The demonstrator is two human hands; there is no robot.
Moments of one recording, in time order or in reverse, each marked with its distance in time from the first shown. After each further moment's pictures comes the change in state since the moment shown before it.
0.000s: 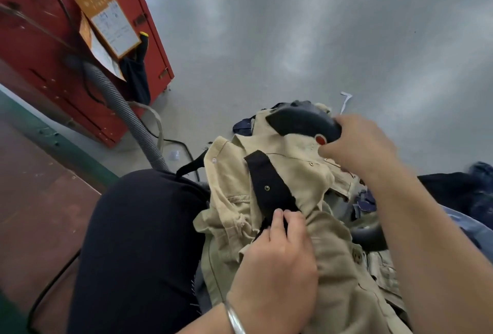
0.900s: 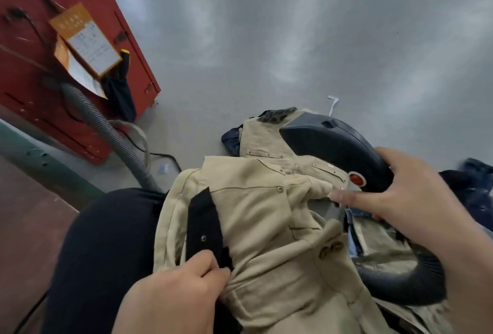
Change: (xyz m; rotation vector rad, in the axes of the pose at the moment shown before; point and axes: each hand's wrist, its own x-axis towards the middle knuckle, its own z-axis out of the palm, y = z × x) left_hand -0.032 -0.061 -0.017 -0.144 0.172 -0.016; right_hand -0.072 0.065 -0.038 0.257 0.037 -0.038
